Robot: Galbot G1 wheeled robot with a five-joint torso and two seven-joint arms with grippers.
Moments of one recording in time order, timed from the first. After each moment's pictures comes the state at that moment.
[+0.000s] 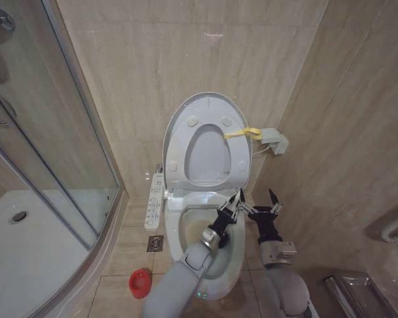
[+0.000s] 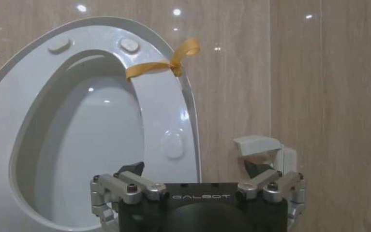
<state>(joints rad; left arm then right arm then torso) 0.72 -1.61 0.19 -1.05 -0.15 -0.62 0.11 -1.38 1.46 0.48 2.04 0.06 0.10 0.16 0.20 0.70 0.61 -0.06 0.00</state>
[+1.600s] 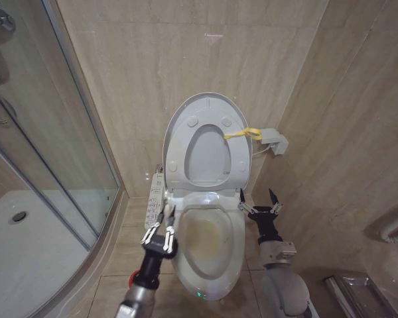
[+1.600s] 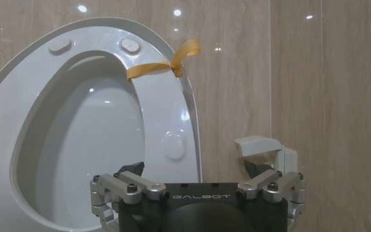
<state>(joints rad) 1.58 -1.36 -0.28 -2.08 0.08 -0.57 -0.07 -1.38 1.46 0.48 2.04 0.06 0.10 0.16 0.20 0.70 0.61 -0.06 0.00</state>
